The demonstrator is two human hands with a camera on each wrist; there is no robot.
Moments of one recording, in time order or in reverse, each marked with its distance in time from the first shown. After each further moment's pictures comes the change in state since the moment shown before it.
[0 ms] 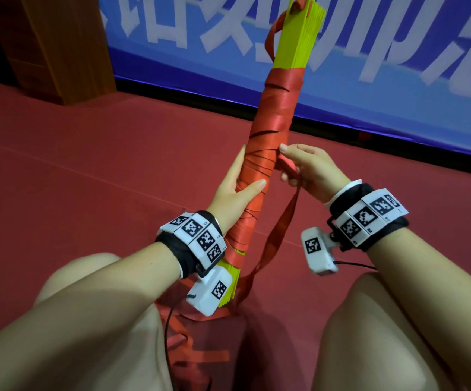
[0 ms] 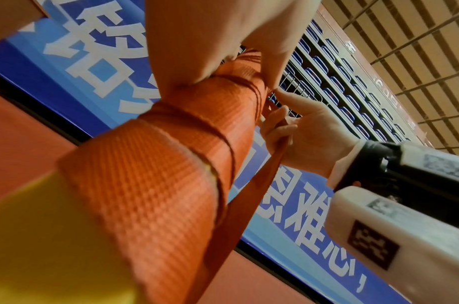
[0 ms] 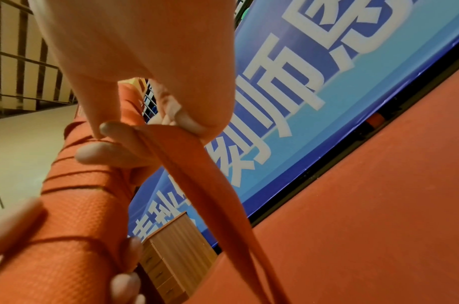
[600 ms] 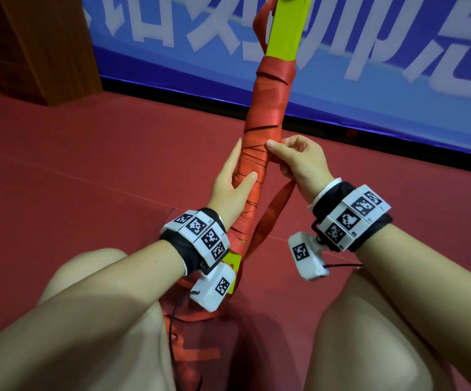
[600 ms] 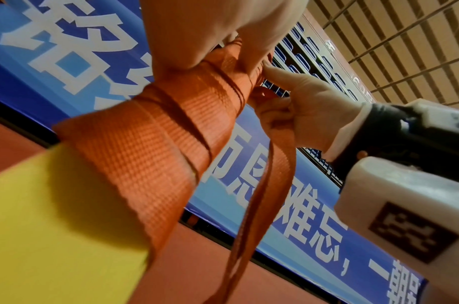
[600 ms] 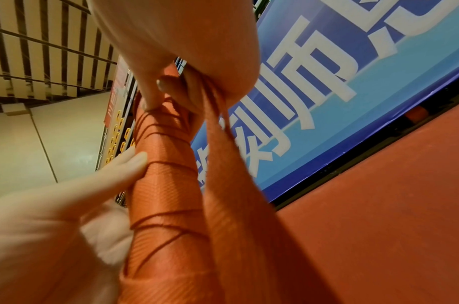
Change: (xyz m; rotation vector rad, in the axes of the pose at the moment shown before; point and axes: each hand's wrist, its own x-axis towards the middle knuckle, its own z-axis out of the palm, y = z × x) left_hand 0.005 0.004 0.030 0.025 0.109 0.110; right_hand -0.009 -0.001 0.001 -0.069 0.301 -0.142
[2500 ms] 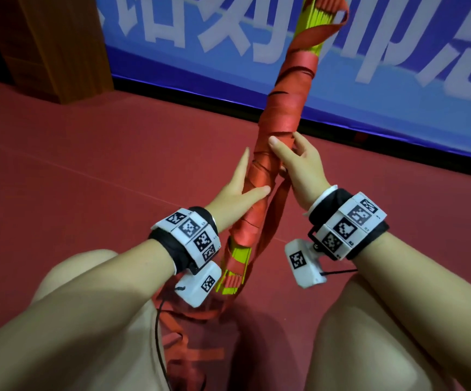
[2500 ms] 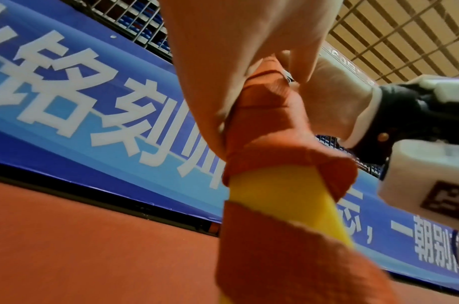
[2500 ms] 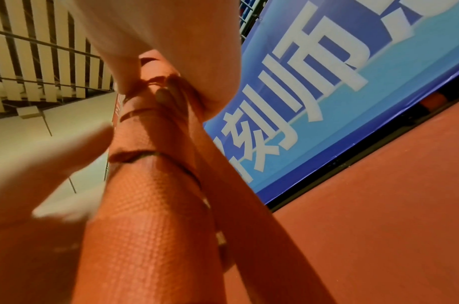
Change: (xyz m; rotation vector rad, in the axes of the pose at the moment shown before) left_hand -0.001 0.007 -0.021 0.145 -0.291 -0.169; right_hand -0.011 0.000 0.021 0.103 -0.119 -0.083
